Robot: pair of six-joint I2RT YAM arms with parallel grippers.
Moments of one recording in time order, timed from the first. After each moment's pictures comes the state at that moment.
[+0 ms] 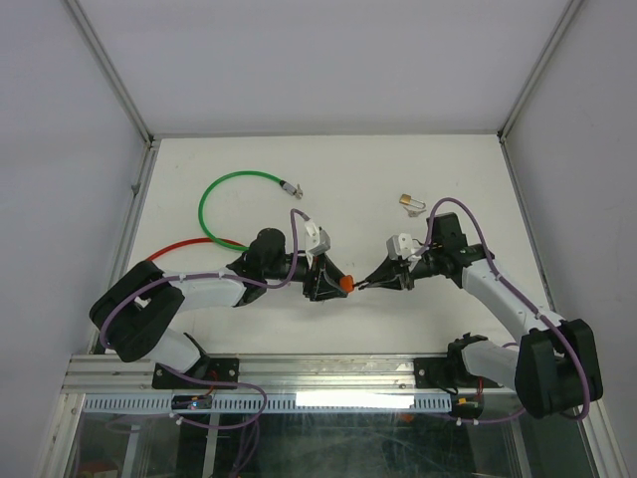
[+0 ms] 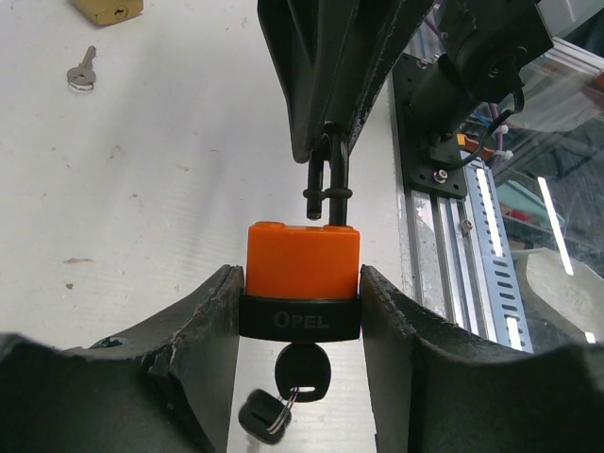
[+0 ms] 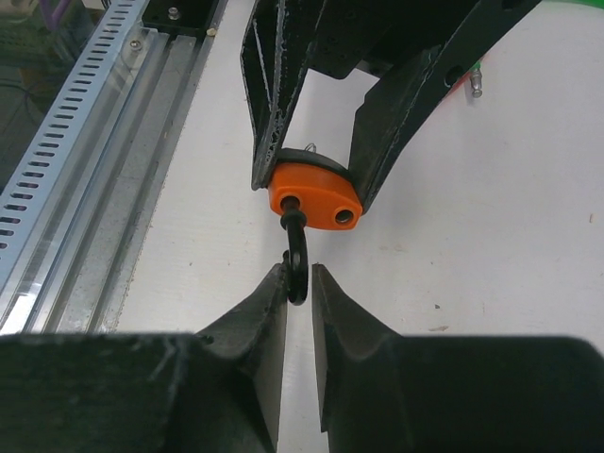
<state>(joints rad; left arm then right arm) -0.77 1.48 0.55 0.71 0.79 -0.16 0.30 1.14 0.64 -0.50 -1.28 -1.06</state>
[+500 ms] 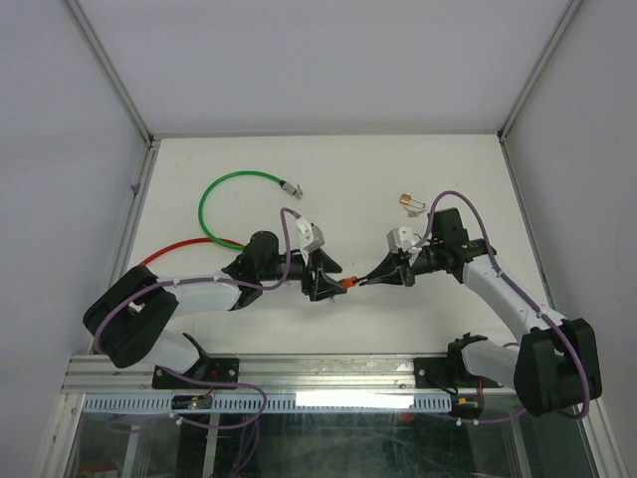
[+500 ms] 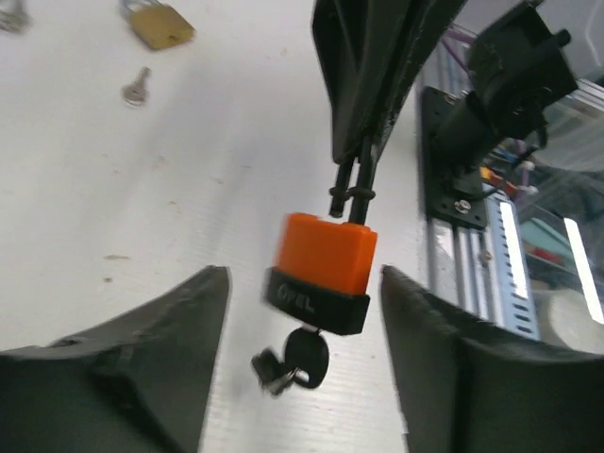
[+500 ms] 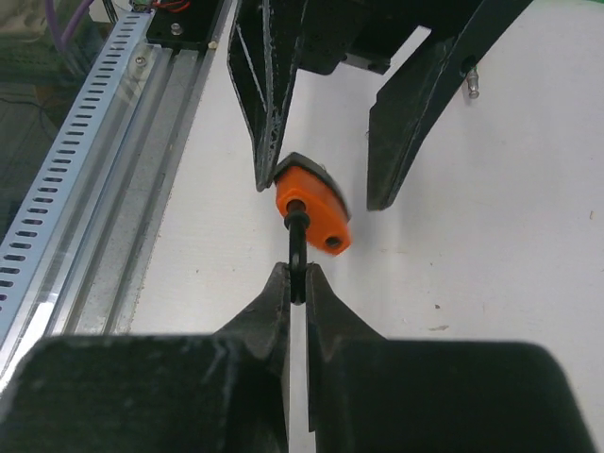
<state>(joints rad) -0.76 1.47 0.53 0.75 0.74 -0.21 0.29 1.15 0.68 -0.55 -1.28 -1.05</state>
